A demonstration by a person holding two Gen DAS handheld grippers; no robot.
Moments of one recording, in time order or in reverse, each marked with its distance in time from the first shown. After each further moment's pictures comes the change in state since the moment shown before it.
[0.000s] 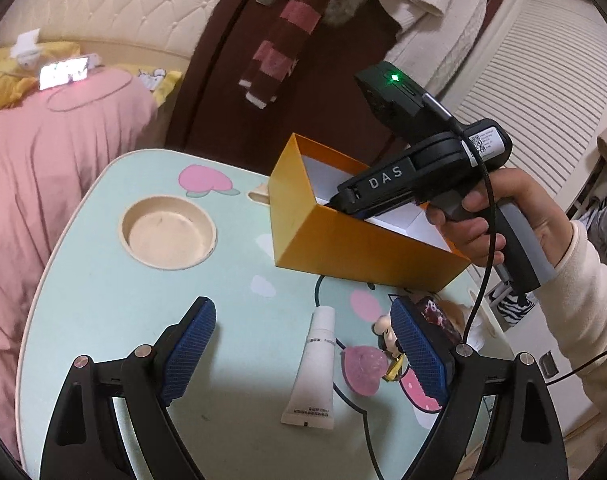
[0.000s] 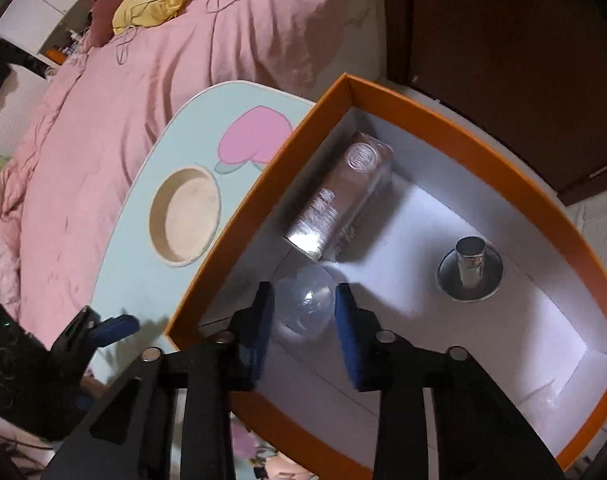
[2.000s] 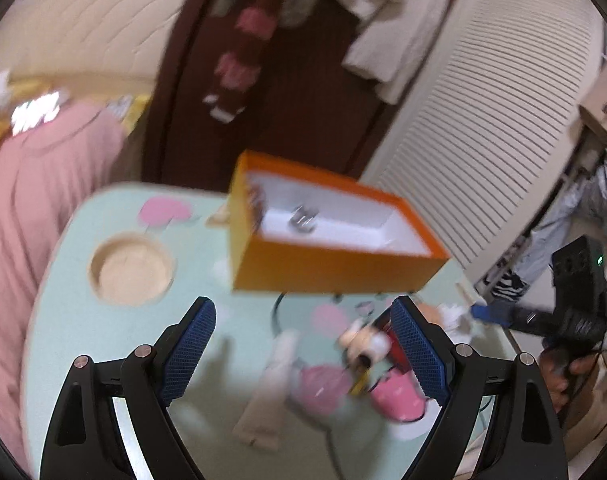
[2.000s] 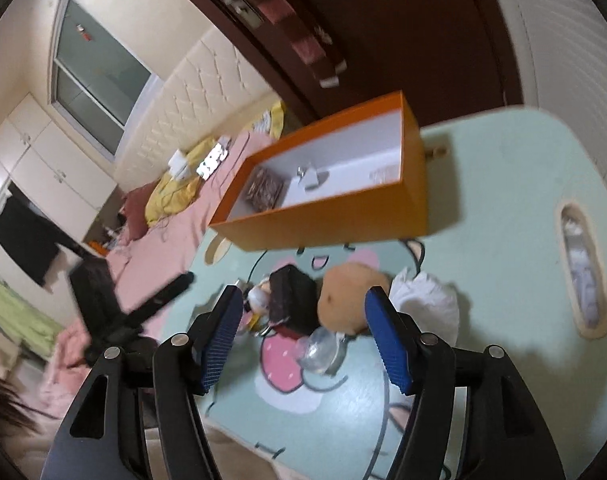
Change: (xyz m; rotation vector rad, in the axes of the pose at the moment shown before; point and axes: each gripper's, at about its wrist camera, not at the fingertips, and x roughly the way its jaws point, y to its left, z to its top) left arm 0.001 -0.054 0.030 0.162 -0.004 -0.026; right arm -0.089 -0.055 -0.271 0.389 -0.731 0.164
